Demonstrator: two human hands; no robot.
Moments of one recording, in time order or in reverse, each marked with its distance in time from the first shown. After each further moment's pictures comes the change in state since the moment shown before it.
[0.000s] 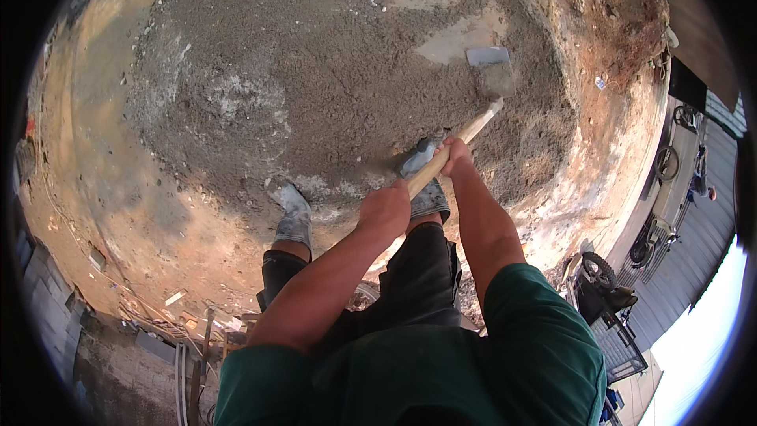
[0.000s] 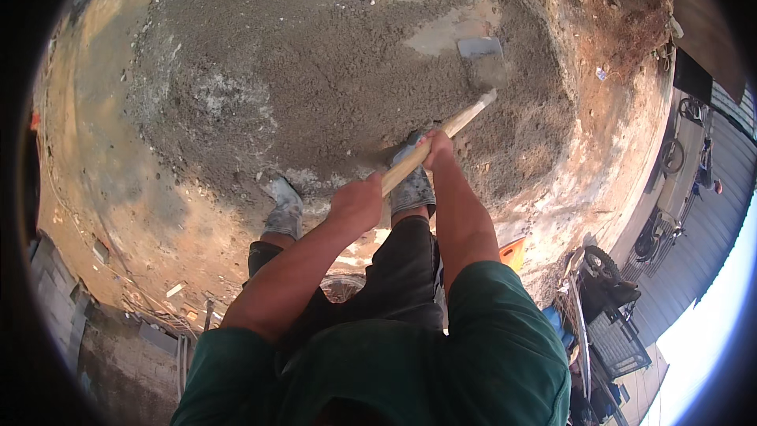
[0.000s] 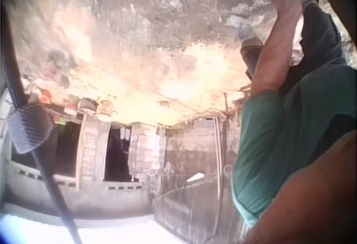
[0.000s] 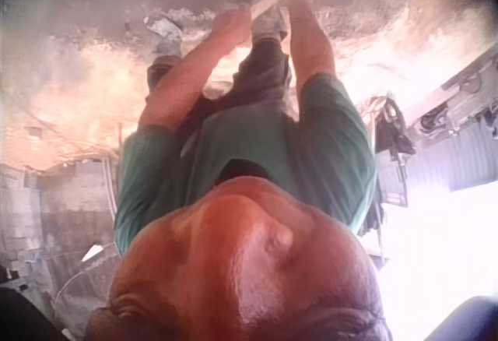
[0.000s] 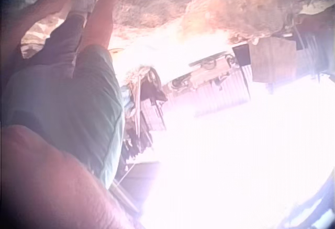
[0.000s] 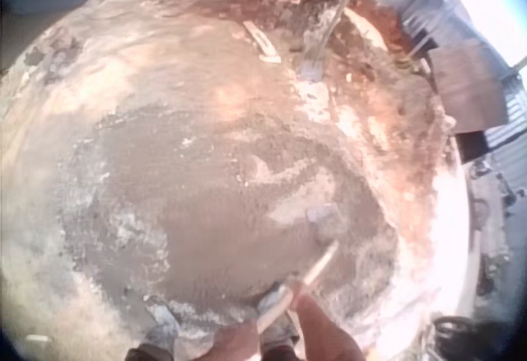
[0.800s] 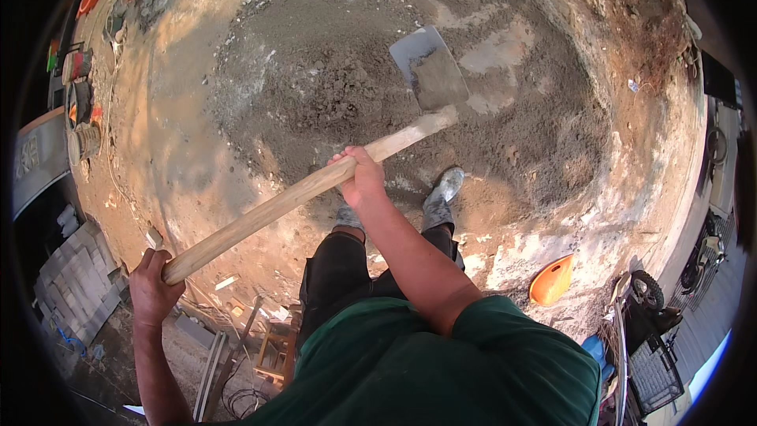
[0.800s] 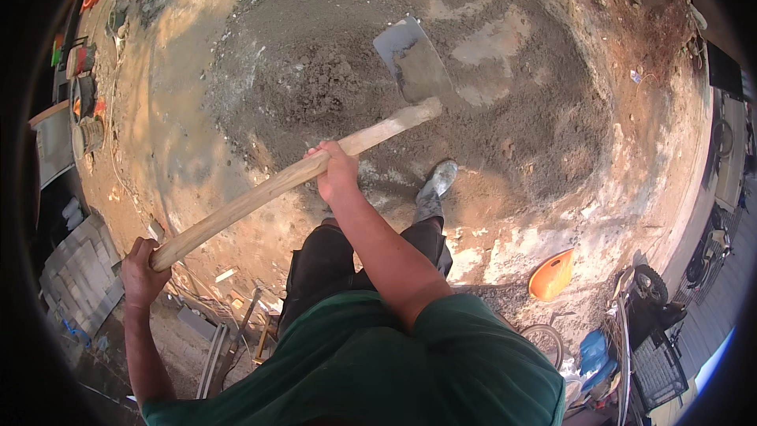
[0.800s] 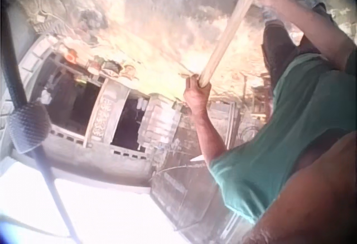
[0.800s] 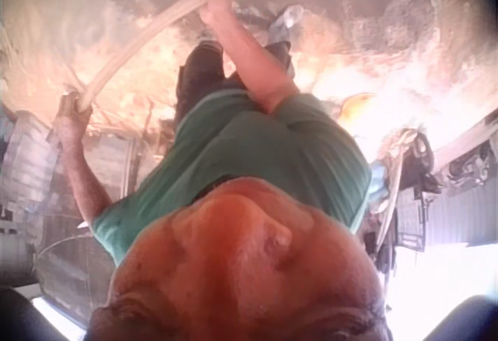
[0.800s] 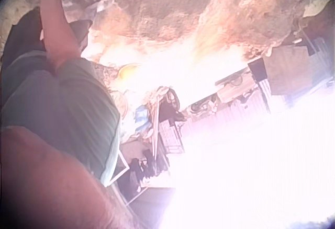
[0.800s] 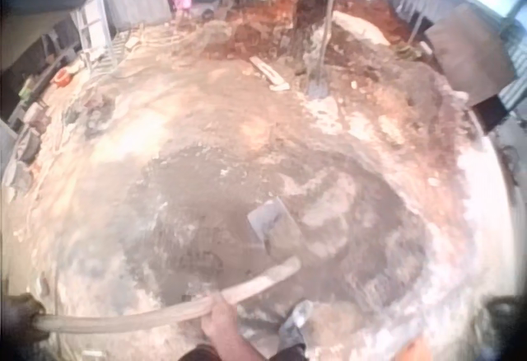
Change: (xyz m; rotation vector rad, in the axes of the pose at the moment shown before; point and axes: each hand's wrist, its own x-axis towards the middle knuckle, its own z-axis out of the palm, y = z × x) left_hand -0.518 -0.168 -0.167 0.545 0.749 -0.190; right_hand -0.362 0.210 0.161 0.453 -0.572 0.151
